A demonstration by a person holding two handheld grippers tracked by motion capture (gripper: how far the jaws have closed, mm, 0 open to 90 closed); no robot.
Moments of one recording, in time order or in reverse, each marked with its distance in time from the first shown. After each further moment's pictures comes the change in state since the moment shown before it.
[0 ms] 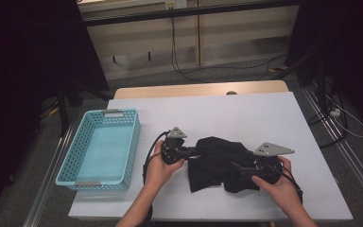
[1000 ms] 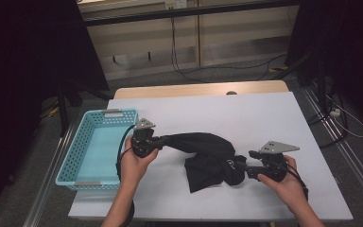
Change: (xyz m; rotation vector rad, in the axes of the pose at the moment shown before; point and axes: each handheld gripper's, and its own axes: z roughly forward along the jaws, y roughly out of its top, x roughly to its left) left arm 0.033 -0.001 -0.074 -0.102 0.168 -0.103; right arm -0.019 -0.004 -0.004 0.034 0.010 0.036
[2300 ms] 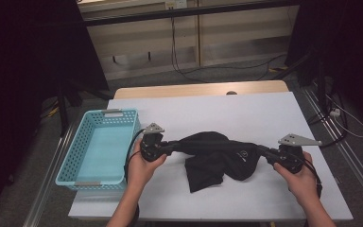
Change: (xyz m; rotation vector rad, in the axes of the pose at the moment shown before) left arm -0.014 -0.010 0.021 0.017 -0.095 0.025; right arm -0.035 0.001 -0.023 -0.081 -0.072 0.083
